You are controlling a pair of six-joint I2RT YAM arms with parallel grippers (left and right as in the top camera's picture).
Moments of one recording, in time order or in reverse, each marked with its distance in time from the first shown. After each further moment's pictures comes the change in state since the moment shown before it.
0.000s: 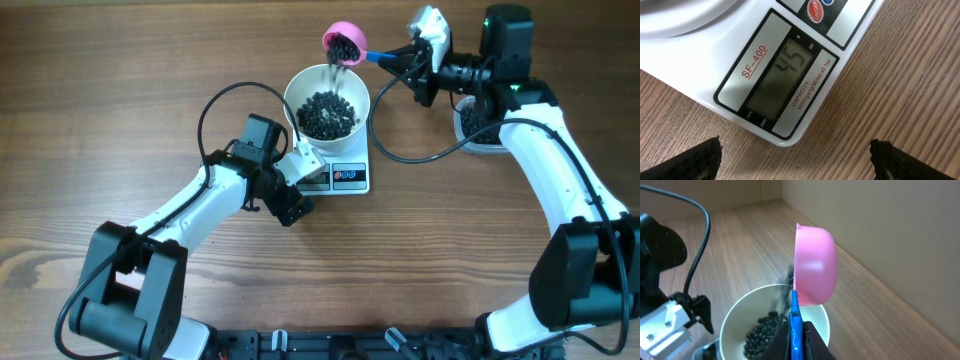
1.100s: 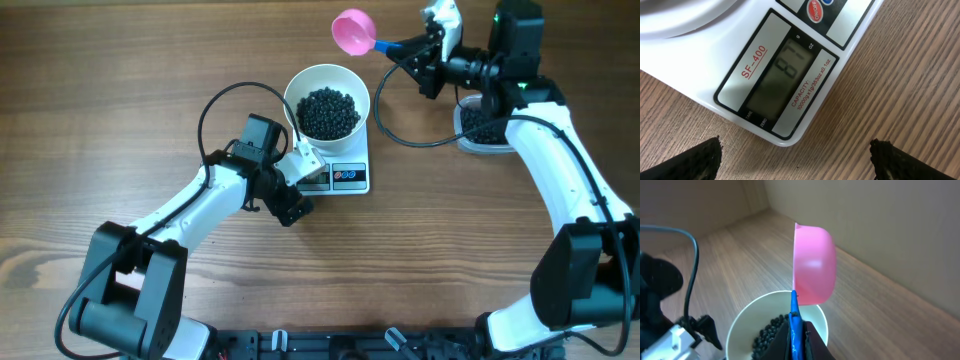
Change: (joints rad) left arm 0.000 0.000 0.000 0.000 0.000 0.003; right arm -0.034 -0.002 0.013 0.029 0.015 0.249
